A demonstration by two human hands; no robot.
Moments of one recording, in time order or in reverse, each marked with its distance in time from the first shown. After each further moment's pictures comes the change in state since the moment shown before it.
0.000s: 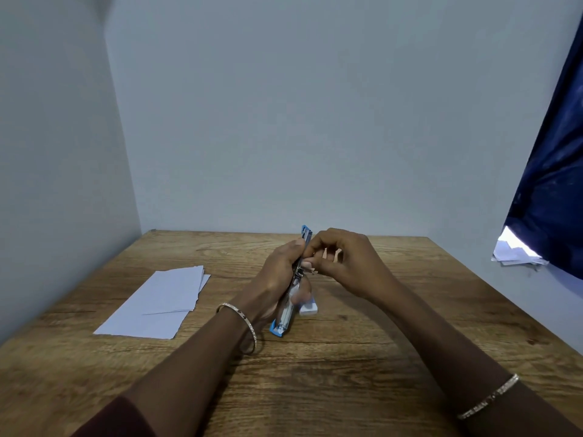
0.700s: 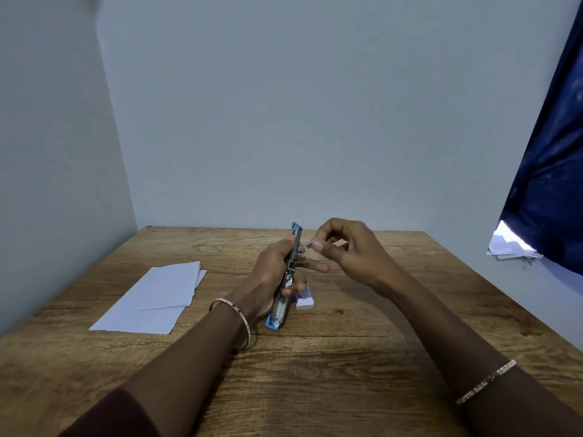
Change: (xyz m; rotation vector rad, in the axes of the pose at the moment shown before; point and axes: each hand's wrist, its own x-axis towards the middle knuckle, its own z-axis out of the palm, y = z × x) left_hand 0.014 -0.012 -0.009 -0.122 0.020 -0.055; right_hand -0.001 0.004 -0.012 0.174 0.021 0.151
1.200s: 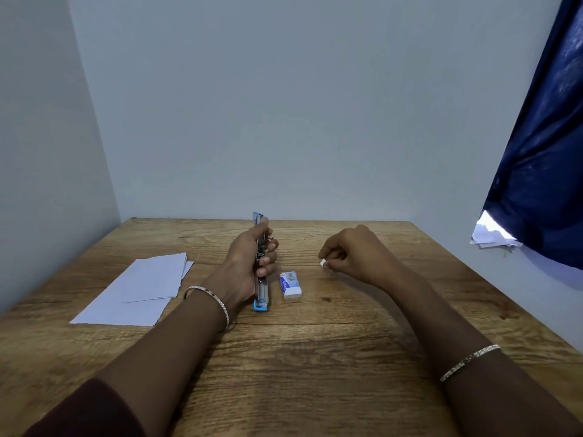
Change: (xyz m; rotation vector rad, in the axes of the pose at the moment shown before) left_hand 0.020 -0.002 -0.020 -0.327 0.121 -0.072; right_hand -0.009 0.019 -0.018 -0.584 -0.169 0.022
